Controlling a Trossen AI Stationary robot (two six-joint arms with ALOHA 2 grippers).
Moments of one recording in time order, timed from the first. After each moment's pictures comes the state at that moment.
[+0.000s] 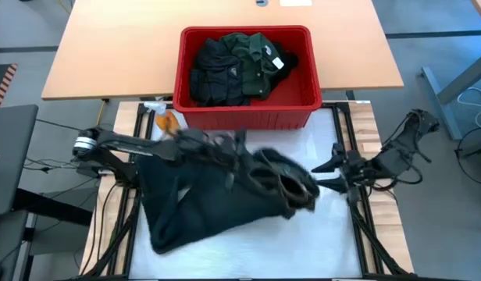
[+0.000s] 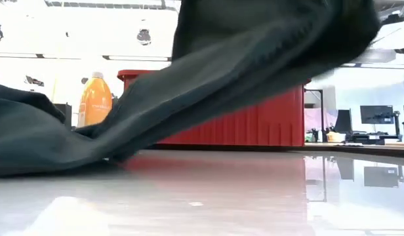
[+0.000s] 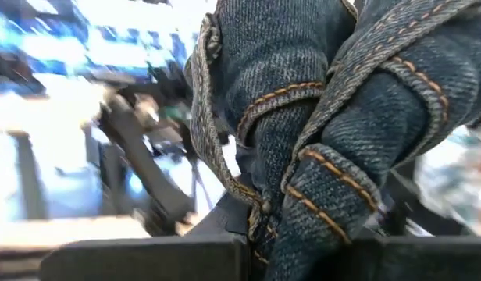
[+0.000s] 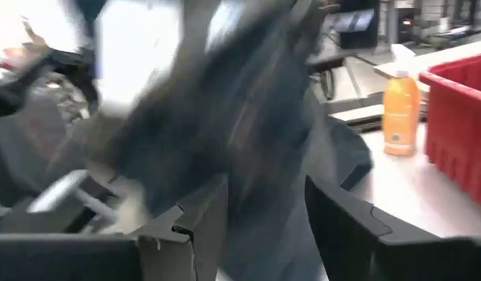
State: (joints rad) left arm -0.05 1.50 1.25 0.49 0.11 -0.09; right arm 0.74 0.65 0.81 -0.26 0.63 0.34
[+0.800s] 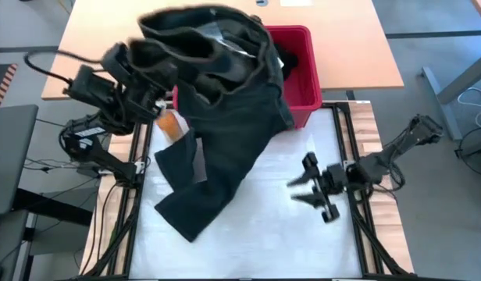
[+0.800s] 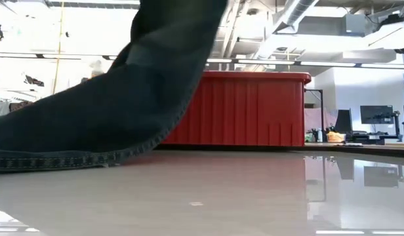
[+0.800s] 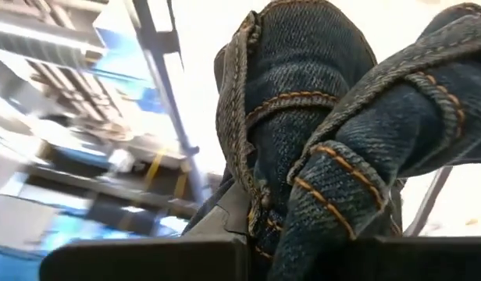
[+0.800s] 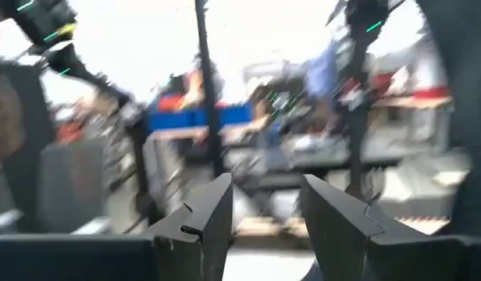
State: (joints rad) left arm -0.04 1.49 2.02 0.44 -0.16 -0.18; right arm 0.54 0.99 0.81 0.49 0.36 0.02
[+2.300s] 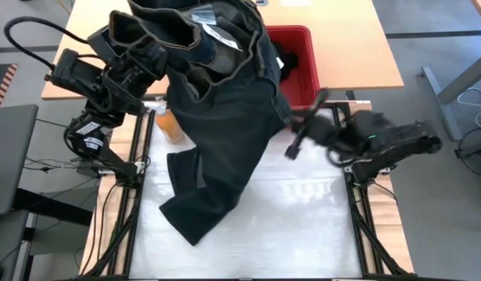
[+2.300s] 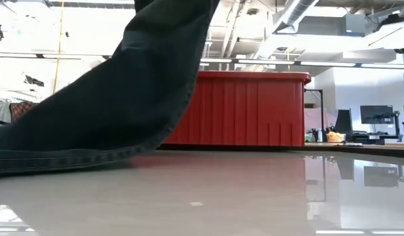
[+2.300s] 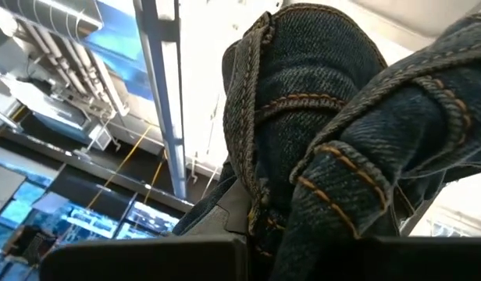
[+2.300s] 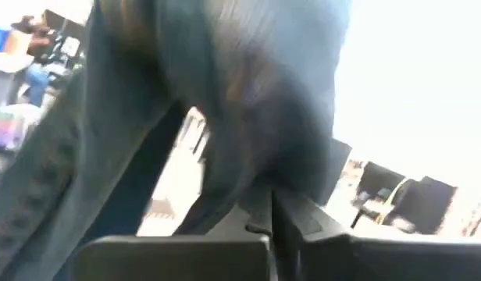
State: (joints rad) left arm -0.04 1.58 2.30 0.23 -0.17 -0.30; right arm 0.23 1.17 1.37 0.19 0.66 -0.65
